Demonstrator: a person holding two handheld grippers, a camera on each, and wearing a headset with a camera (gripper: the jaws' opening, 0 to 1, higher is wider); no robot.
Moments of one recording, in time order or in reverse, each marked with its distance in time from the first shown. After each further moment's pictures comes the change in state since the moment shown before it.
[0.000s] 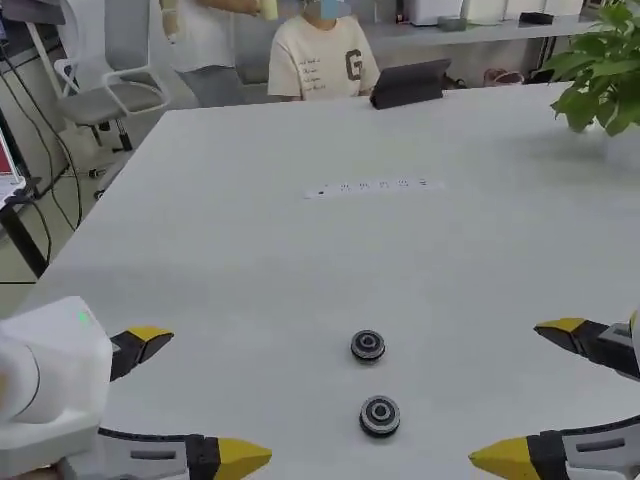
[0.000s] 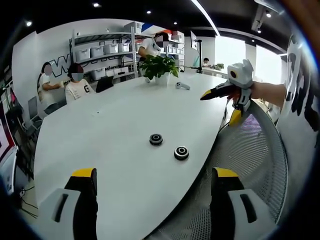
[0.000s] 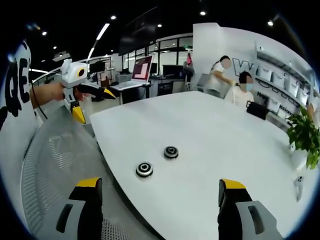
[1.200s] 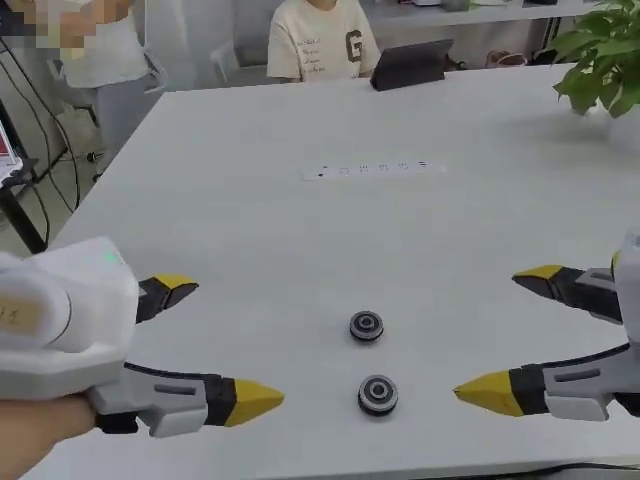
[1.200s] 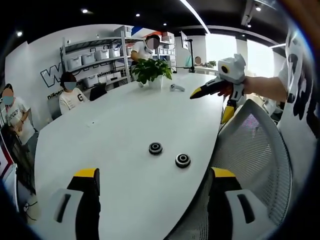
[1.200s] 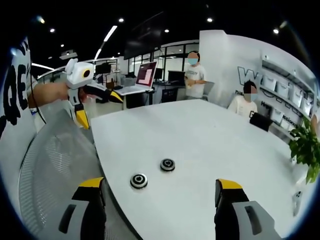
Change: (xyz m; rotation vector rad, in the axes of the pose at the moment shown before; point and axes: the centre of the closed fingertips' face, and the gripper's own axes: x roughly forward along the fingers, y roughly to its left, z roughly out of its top) left arm 0.016 0.004 0.021 0.086 -0.020 -0.040; right arm 0.012 -0.013 0.026 -0.060 -0.048 0.026
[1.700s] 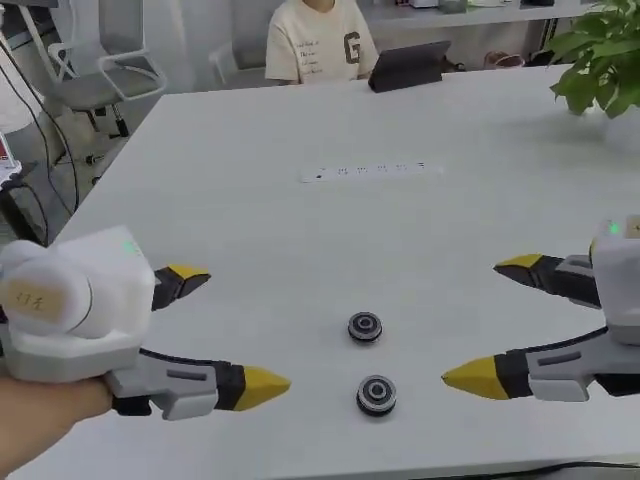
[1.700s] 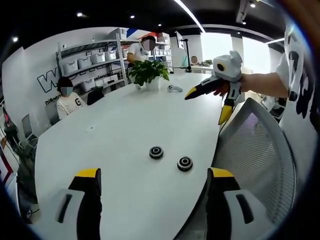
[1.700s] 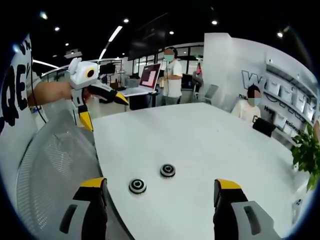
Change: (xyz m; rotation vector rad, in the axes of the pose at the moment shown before) left arm 0.009 0.003 0.009 0.039 -0.014 -0.011; right arm 0.008 -0.002 0.010 -0.033 -0.020 0.026
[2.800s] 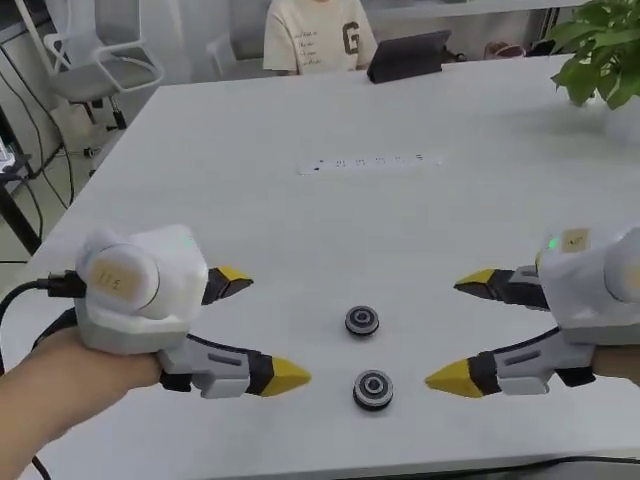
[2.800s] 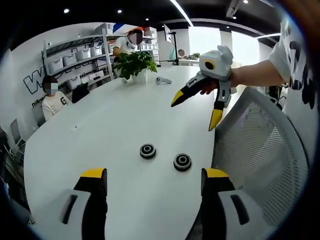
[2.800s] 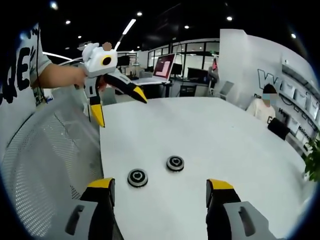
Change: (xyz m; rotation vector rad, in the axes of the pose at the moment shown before) left arm 0.049 -0.008 -0.011 0.052 0.054 -0.120; right arm 0.041 0.001 -0.031 -0.070 0.058 0.126
